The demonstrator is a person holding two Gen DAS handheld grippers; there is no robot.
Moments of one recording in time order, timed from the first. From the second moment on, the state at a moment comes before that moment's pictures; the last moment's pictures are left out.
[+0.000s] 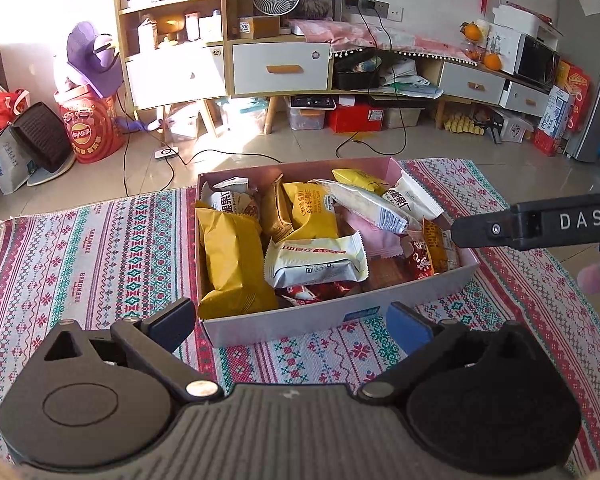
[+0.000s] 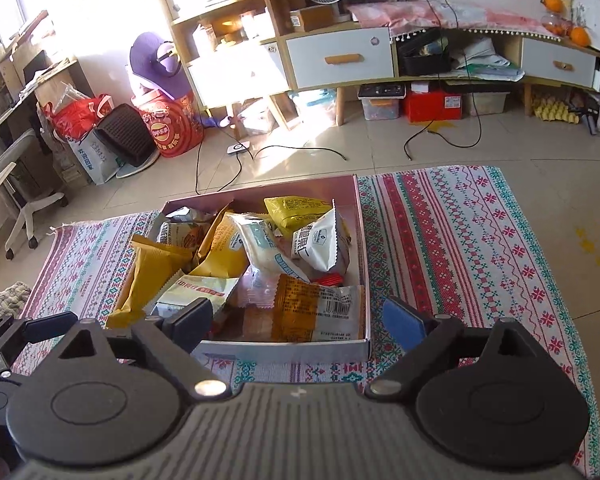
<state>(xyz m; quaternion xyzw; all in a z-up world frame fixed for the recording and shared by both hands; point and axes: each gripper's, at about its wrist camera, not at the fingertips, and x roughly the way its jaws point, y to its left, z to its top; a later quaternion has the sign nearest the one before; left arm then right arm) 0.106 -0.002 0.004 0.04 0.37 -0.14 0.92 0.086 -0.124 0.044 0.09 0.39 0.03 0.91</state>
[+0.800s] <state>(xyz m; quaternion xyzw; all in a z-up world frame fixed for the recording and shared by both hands) 0.052 0.017 0.007 0.02 0.41 -0.06 0.91 0.022 -0.101 0.040 0.04 0.41 0.00 0.91</state>
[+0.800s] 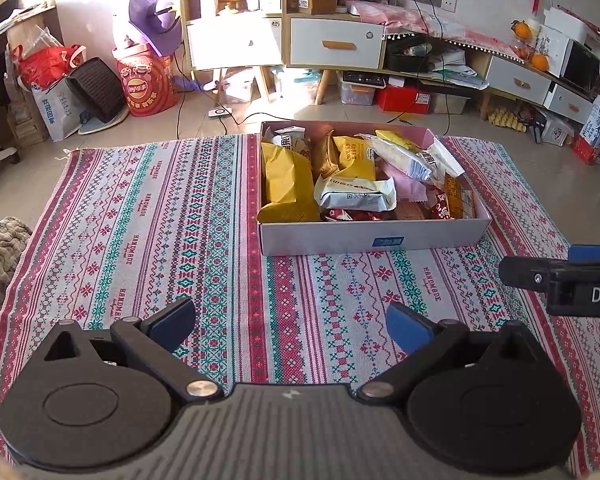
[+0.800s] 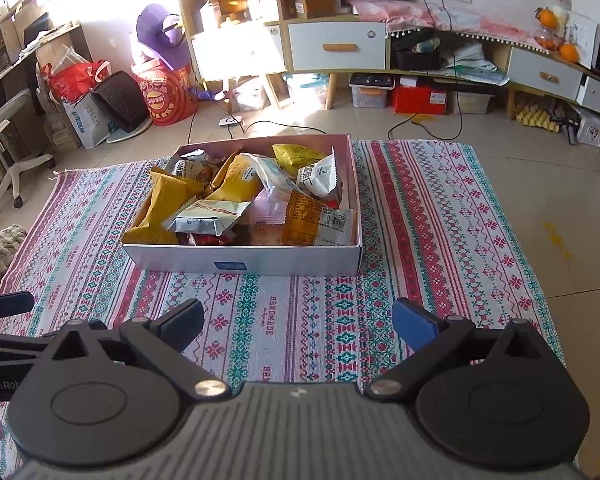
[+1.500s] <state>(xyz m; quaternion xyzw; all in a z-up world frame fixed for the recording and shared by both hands) 0.051 0.025 0.003 0.03 0.43 -0.01 0.90 0.019 -0.077 0.024 -0.01 0.42 0.00 0.91</state>
